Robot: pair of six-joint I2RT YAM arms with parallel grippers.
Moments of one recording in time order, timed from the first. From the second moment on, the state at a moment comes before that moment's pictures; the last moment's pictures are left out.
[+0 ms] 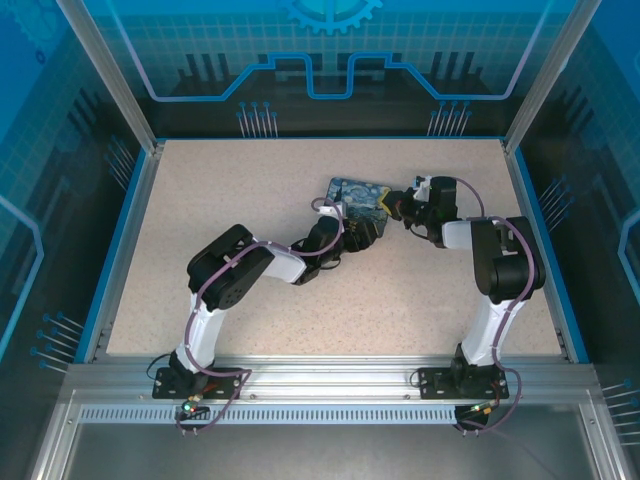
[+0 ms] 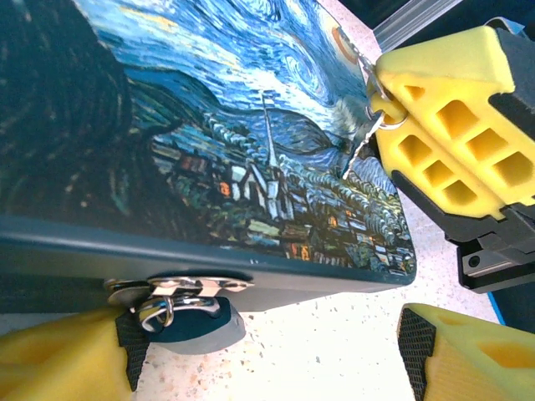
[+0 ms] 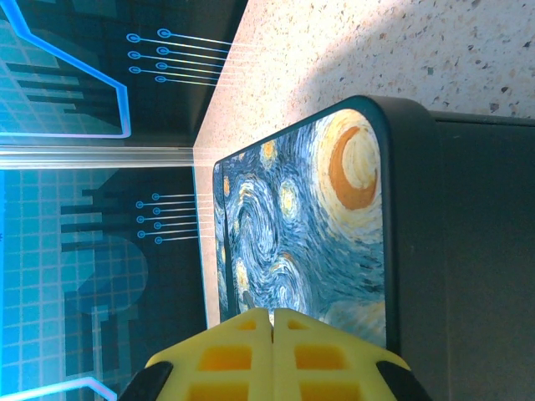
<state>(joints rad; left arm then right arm) -0.72 2.11 1.04 0.71 0.01 -0.86 0.08 1.90 0.92 0.50 -0.70 1.10</state>
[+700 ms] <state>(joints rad) -0.72 2.17 0.99 0.92 0.01 -1.05 0.08 1.91 0.92 0.50 -0.70 1.10</state>
